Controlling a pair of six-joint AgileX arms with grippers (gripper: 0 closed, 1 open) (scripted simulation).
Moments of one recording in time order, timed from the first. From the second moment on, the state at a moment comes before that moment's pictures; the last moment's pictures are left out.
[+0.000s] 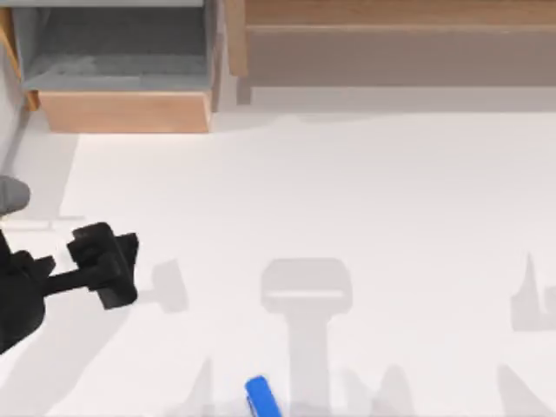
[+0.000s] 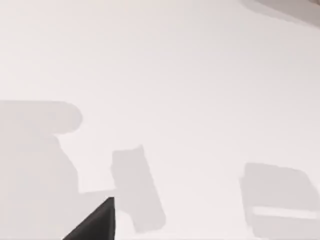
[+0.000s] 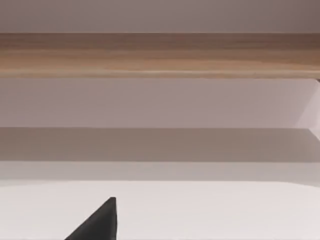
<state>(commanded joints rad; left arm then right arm) -0.43 0.65 0.43 -0.36 -0.01 -0.58 0.00 0.00 0.00 0.00 0.00 0.00</state>
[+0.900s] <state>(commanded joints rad) -1.07 1.74 1.08 -0.91 -0.01 -1.49 0.00 0.00 0.00 0.00 0.00 0.00</state>
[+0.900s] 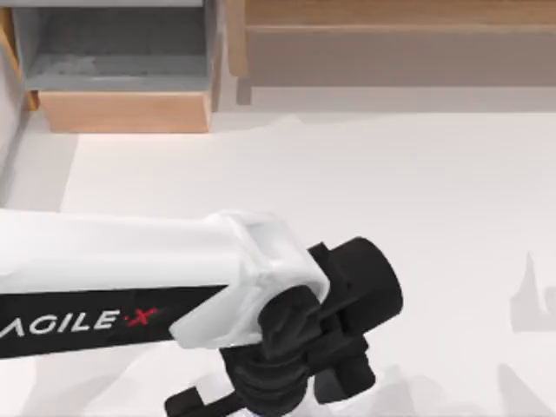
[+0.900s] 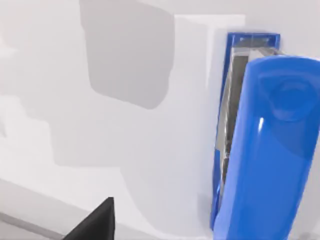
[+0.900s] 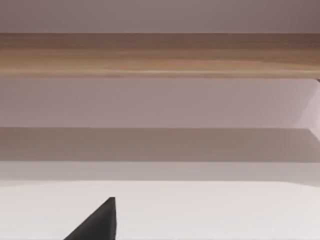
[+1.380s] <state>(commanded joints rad) -1.07 1.77 1.06 -0.87 -0.01 -1.49 0.00 0.00 0.00 0.00 0.00 0.00</state>
